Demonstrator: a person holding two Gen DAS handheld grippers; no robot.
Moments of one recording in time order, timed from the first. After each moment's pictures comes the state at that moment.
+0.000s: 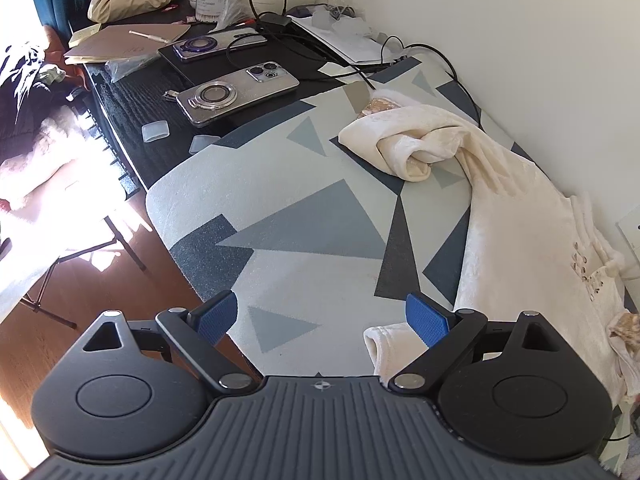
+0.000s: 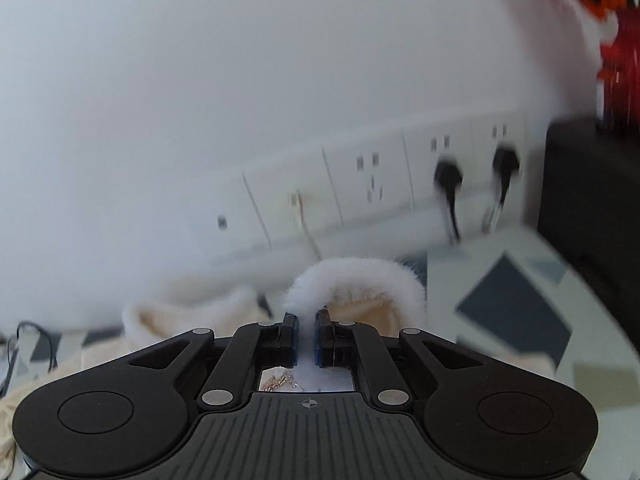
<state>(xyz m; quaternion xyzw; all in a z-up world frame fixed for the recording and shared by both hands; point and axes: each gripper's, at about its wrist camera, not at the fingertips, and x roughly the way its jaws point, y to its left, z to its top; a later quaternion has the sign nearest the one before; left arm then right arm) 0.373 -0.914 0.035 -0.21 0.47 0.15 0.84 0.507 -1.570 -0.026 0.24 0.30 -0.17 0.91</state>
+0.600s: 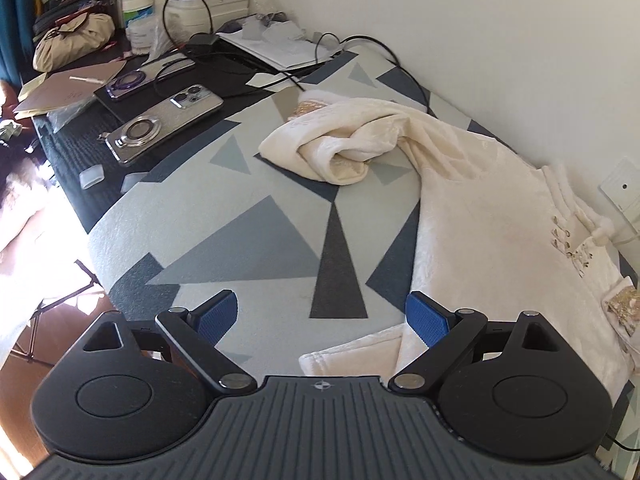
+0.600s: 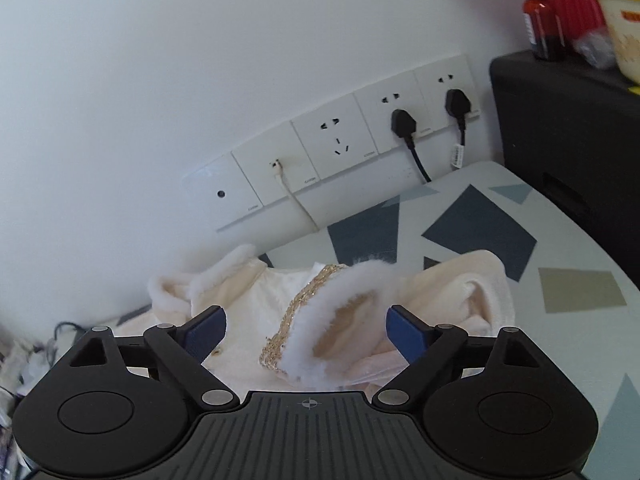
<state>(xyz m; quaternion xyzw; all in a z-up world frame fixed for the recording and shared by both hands) 0.417 -0.971 0.034 -0.15 0.47 0.10 0.87 0.407 -1.578 -0.004 0.33 0.24 -0.15 0.90</state>
